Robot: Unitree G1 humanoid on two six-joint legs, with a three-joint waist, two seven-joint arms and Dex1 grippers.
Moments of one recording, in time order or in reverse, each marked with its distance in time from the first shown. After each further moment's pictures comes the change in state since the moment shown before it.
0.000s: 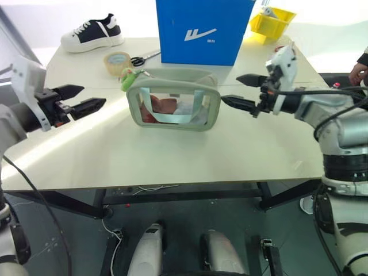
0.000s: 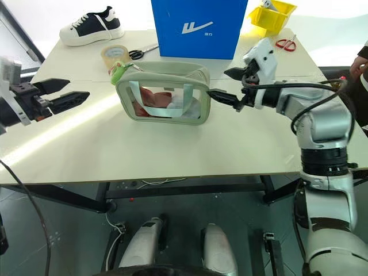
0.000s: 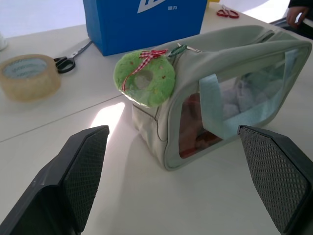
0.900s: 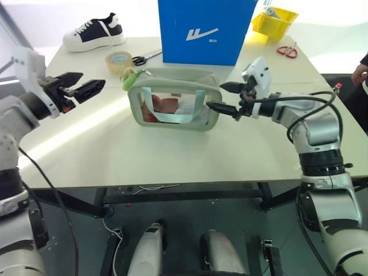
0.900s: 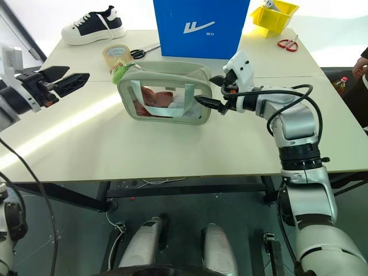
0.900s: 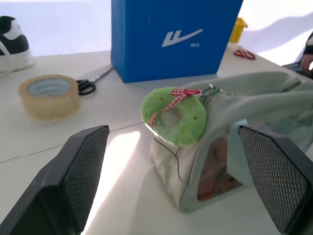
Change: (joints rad) left arm -0.156 -0.153 -0.035 0.152 0.028 -0.067 0.133; right arm -0.040 0.103 0.042 0.138 -0.082 -0.135 -0.021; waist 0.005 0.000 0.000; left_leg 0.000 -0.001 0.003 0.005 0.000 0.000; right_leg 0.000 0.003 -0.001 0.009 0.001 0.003
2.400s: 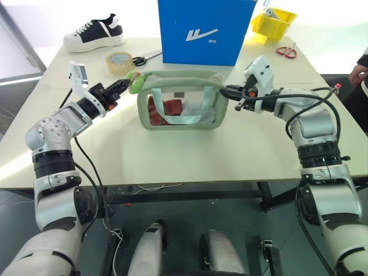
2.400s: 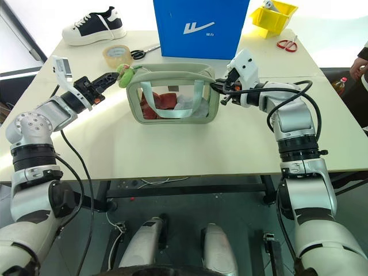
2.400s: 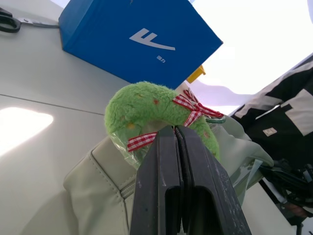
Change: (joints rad) left arm -0.181 -0.294 0.070 0.345 -0.120 0.068 0.112; right arm -0.061 -0.013 0.014 0.186 -0.117 -0.158 -0.004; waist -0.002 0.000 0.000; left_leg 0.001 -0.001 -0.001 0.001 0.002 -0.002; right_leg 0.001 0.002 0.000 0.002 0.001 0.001
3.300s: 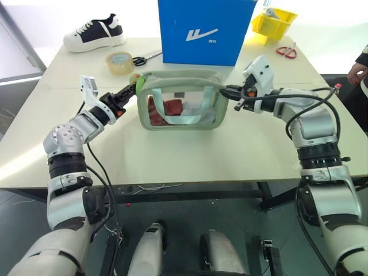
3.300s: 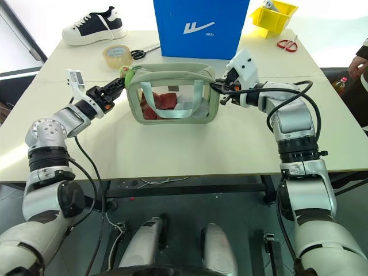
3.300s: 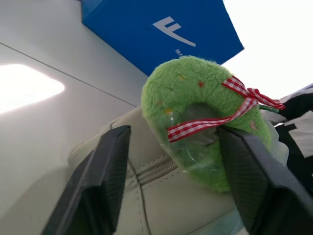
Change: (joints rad) left arm 0.003 -0.093 0.047 0.102 -0.026 -0.023 0.066; right arm 0.011 0.000 -0.001 -0.043 0.000 0.037 -0.023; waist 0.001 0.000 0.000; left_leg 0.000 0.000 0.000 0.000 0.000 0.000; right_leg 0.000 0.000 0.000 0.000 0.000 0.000
